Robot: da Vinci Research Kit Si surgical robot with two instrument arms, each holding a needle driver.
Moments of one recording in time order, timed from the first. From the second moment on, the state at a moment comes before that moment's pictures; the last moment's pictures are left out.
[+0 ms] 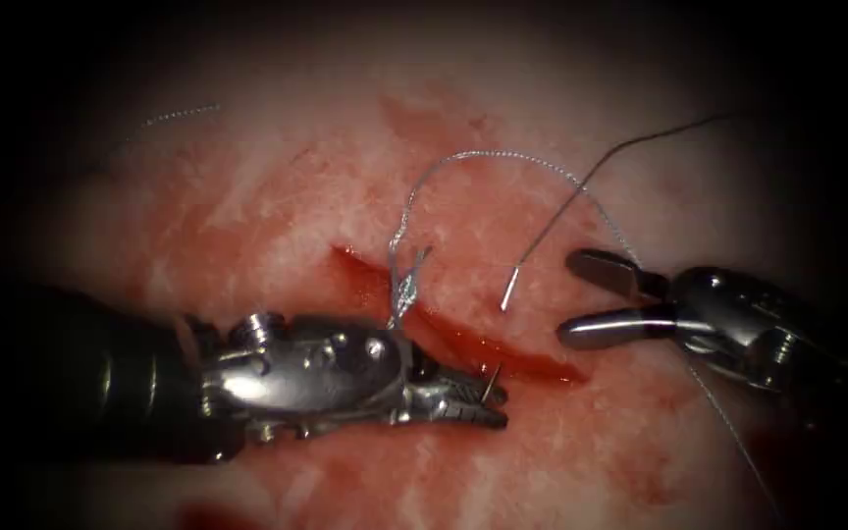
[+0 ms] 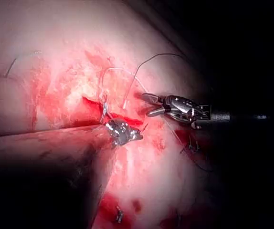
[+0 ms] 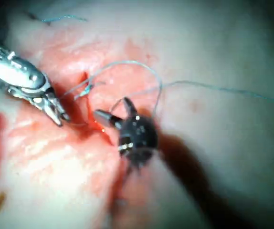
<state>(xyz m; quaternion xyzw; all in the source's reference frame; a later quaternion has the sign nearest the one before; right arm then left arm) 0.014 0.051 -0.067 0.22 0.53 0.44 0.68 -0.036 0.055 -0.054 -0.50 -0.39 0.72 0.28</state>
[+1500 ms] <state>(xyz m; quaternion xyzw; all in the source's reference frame) 0.015 0.047 -0.072 0.29 0.52 0.49 0.63 -0.033 0.068 -0.061 -0.65 -0.04 0.76 0.02</state>
